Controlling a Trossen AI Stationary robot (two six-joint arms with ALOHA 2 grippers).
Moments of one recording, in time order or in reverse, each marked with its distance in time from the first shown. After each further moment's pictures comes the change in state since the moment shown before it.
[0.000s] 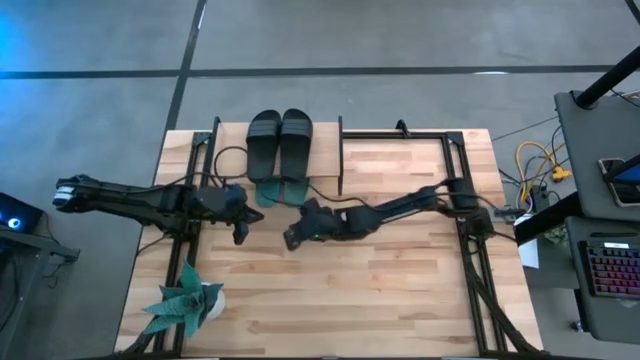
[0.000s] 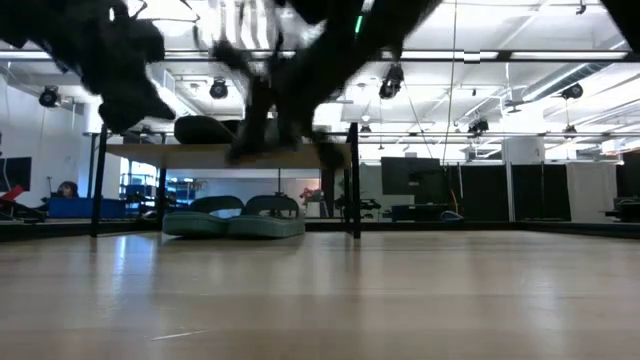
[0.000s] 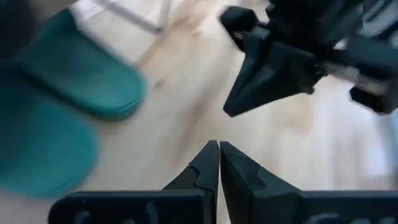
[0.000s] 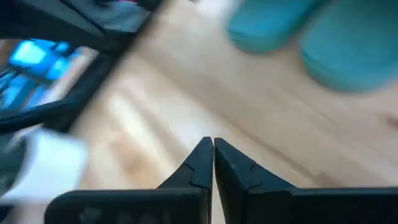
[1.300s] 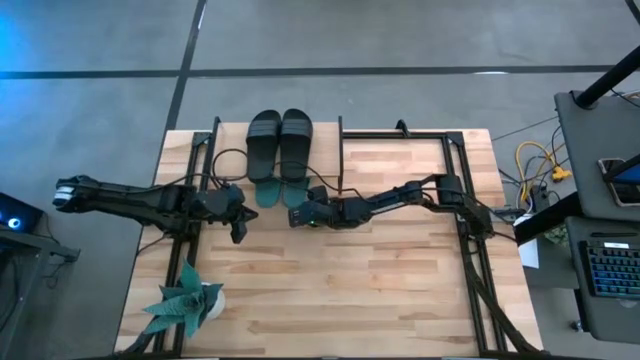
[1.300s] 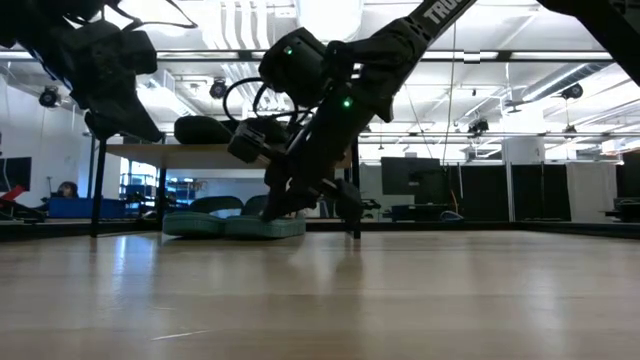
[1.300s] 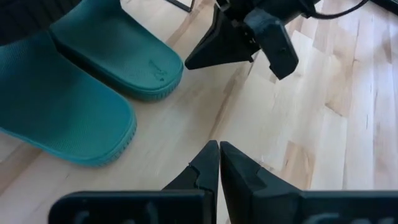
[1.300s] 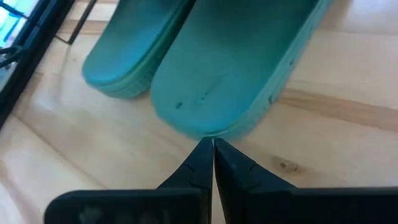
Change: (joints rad) left arm -0.001 -0.016 -0.001 -0.116 -0.062 0.004; right arm -0.091 0.090 -0.040 0.010 0.115 0.121
